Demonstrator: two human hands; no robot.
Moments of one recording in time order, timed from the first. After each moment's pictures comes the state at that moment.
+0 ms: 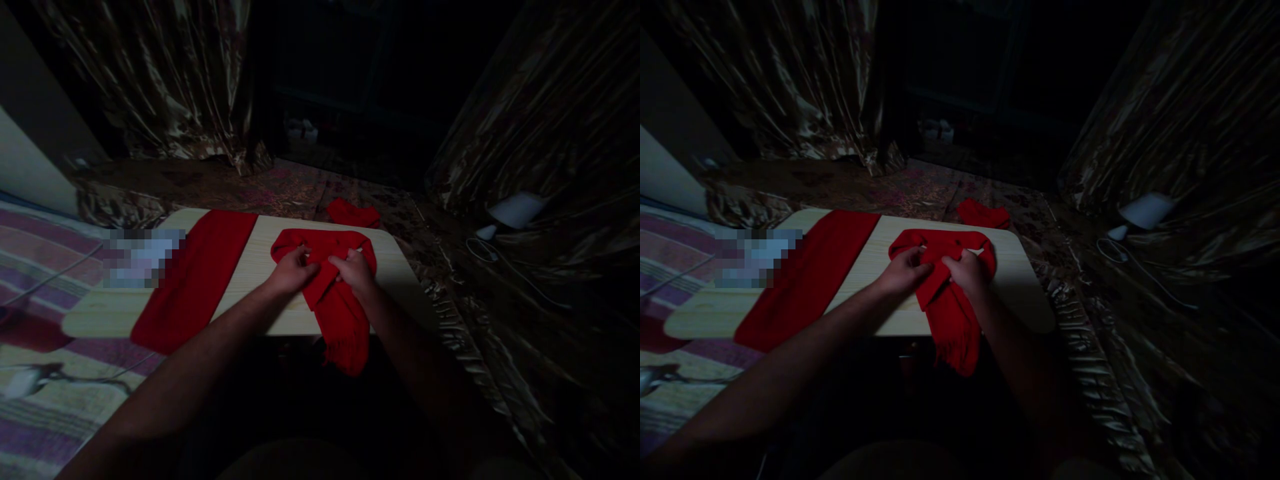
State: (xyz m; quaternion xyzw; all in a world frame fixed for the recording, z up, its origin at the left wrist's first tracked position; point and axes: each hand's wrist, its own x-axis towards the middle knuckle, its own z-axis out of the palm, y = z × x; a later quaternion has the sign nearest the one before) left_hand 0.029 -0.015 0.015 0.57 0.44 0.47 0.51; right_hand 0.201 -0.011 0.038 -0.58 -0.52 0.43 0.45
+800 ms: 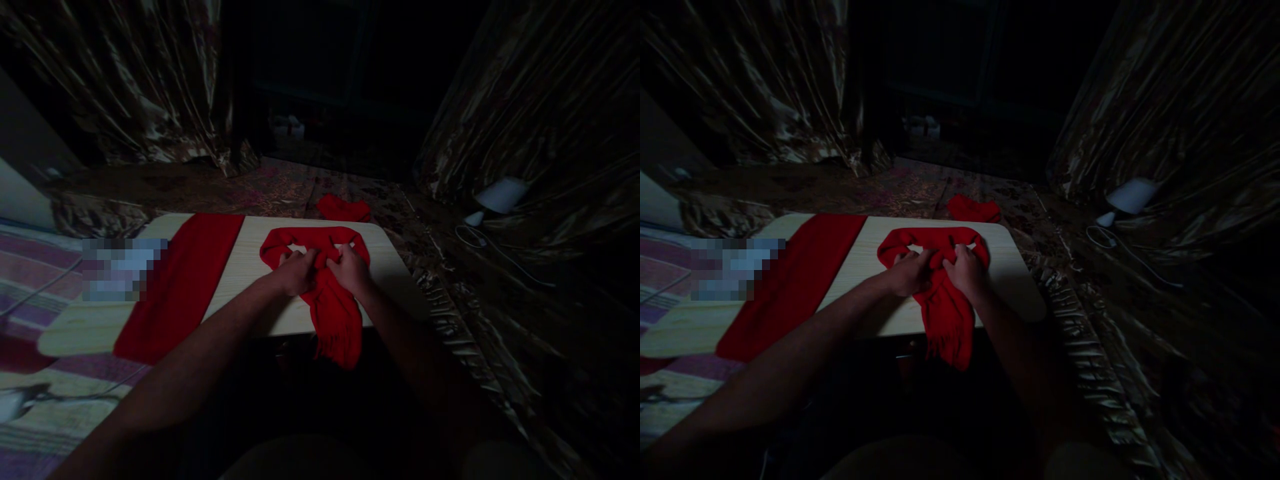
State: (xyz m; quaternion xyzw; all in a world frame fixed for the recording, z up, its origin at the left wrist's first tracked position) left_hand 0.044 -0.010 0.041 0.87 0.48 0.07 0.13; right_hand 0.234 -0.015 0.029 -0.66 -0.70 0.02 0.25
